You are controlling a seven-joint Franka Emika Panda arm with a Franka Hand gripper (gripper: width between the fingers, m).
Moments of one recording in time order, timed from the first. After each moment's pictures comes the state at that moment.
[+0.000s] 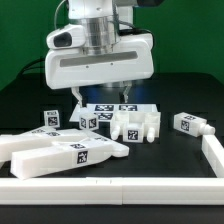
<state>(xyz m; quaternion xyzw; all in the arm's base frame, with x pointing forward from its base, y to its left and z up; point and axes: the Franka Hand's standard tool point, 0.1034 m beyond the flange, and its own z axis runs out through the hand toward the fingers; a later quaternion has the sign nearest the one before) 0.450 -0.044 0.064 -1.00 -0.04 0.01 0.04</state>
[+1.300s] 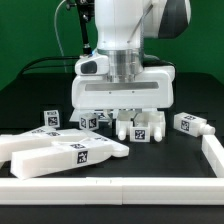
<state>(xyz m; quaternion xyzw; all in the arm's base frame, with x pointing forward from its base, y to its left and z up) 0.436 -0.004 0.006 -1.00 0.03 -0.01 0.02</state>
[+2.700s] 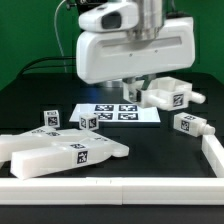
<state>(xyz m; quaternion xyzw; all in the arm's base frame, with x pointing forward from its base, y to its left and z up) 0.560 0.023 0.108 -0.96 -0.29 -0.02 0.01</state>
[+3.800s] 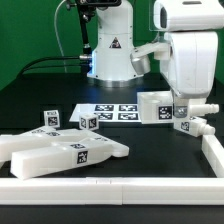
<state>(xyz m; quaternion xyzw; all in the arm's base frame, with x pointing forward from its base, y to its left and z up) 0.614 0.063 0.103 -0.69 -0.72 -0.04 -0.03</state>
